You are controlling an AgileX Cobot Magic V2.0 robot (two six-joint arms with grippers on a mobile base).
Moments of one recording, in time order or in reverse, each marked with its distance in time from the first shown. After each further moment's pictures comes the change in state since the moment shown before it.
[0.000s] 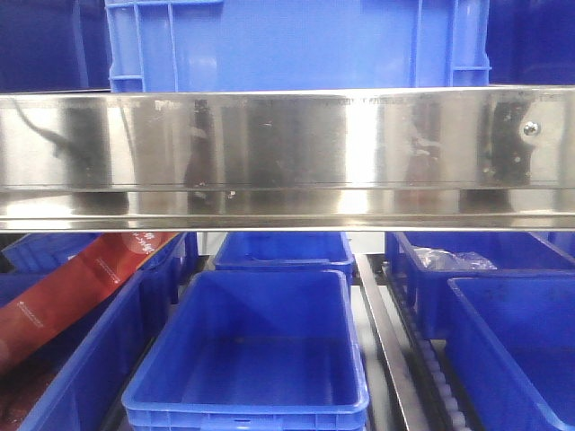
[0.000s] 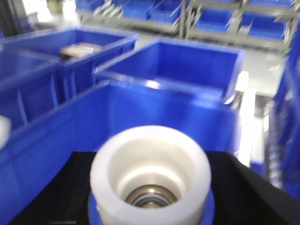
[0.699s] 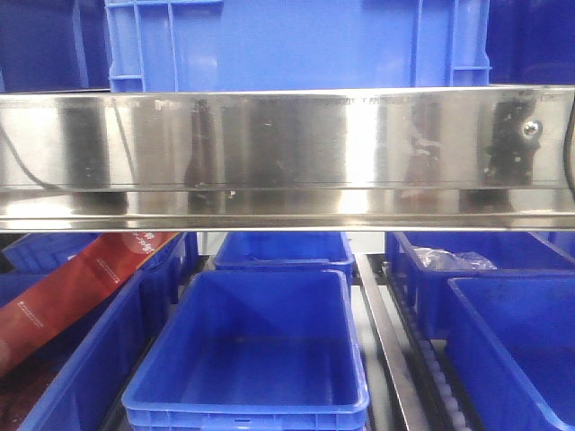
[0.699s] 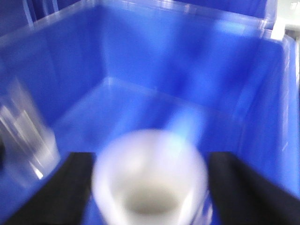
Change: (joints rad) left arm -0.009 0.193 -0.004 0.004 -0.018 0.000; right arm 0.007 0.171 -0.009 0.000 0.005 0.000
